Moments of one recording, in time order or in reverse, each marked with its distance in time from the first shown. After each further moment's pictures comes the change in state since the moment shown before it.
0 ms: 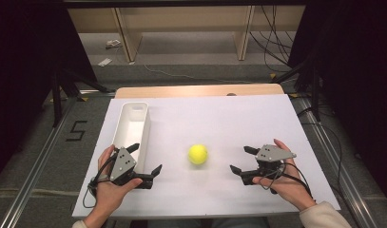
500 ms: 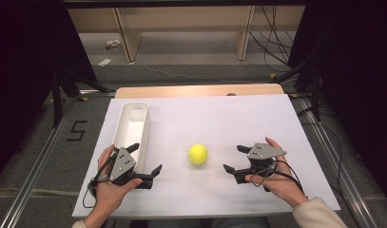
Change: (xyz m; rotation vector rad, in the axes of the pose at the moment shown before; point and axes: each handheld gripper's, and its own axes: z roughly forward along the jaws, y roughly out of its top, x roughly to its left) left arm 0.000 0.001 -0.001 -0.005 0.000 -0.003; right arm 0.005 0.006 0.018 0.013 0.027 -0.010
